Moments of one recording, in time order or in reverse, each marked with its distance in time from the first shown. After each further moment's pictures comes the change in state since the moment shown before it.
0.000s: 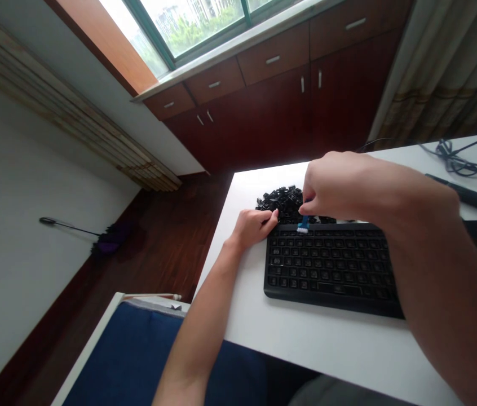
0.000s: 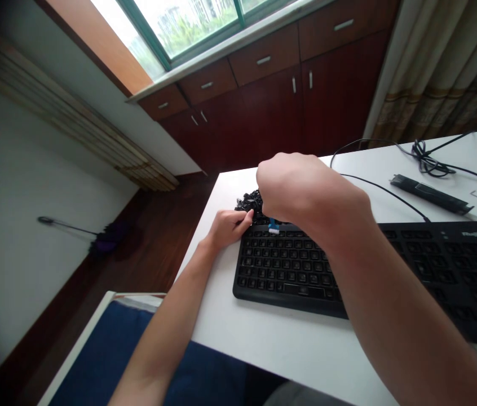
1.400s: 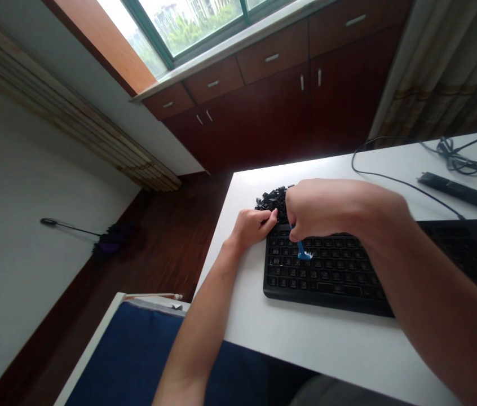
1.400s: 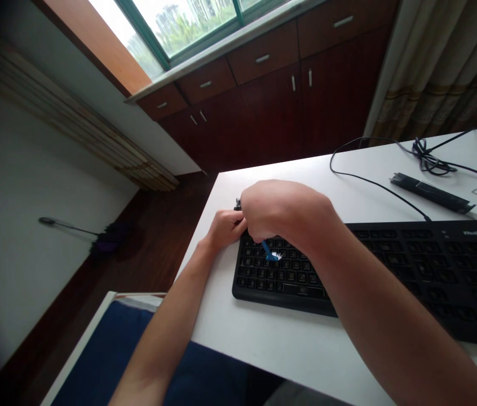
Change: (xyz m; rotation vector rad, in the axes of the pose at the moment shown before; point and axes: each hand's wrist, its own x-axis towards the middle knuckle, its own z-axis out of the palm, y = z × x) left_hand 0.002 0.001 -0.003 -0.023 -0.024 0.019; right_hand -0.003 -0.019 0.004 0.079 -0.224 -0.237
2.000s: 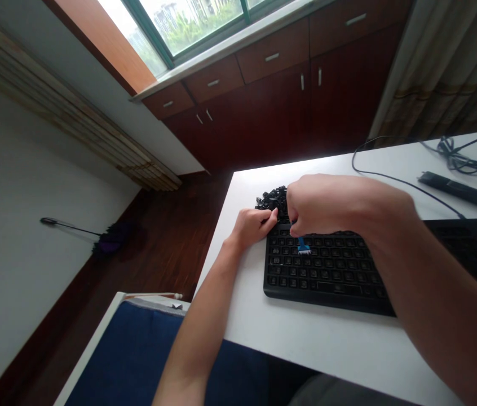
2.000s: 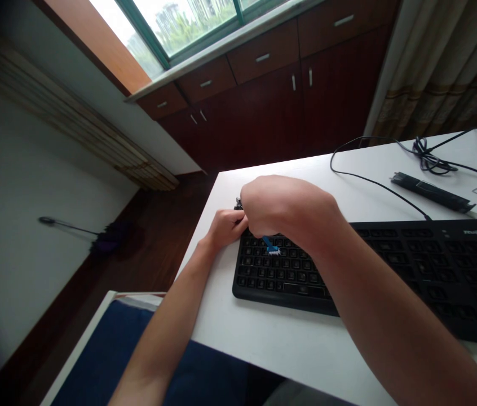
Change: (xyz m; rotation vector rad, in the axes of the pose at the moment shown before) left_hand 0.000 0.000 0.001 0.019 -0.004 -0.010; right_hand -0.004 0.003 0.001 -0.015 0.072 -0.011
